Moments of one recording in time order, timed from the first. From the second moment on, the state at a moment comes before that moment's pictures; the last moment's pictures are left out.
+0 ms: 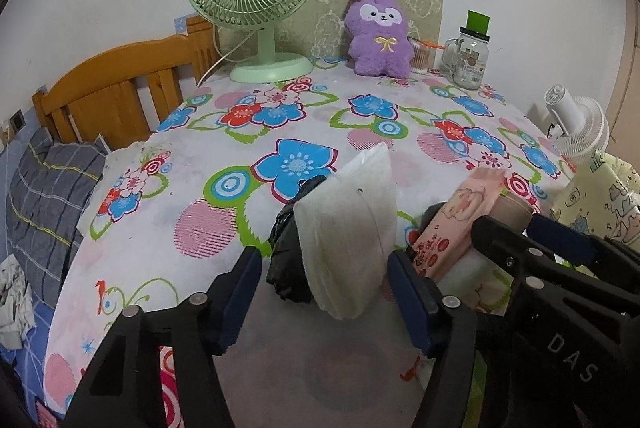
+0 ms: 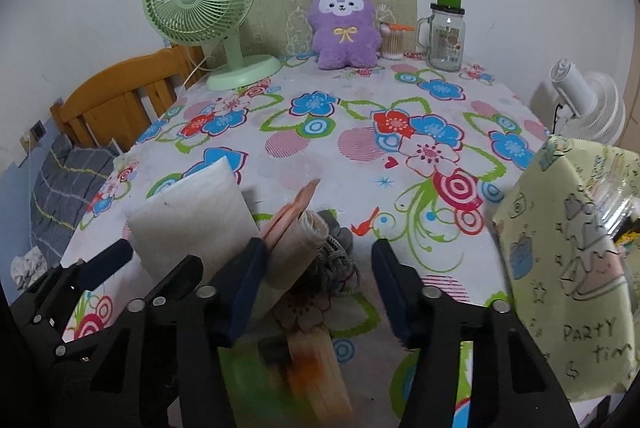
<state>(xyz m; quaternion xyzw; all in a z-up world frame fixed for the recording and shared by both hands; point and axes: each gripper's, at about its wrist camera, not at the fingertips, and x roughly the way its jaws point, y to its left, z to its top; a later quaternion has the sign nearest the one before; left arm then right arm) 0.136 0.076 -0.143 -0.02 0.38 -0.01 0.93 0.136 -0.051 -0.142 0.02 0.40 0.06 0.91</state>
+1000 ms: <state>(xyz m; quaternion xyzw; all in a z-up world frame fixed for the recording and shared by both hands) 0.117 0.054 -0.118 -0.02 0.35 -0.04 0.93 0.122 -0.059 -0.119 0.03 0.37 0.07 0.92</state>
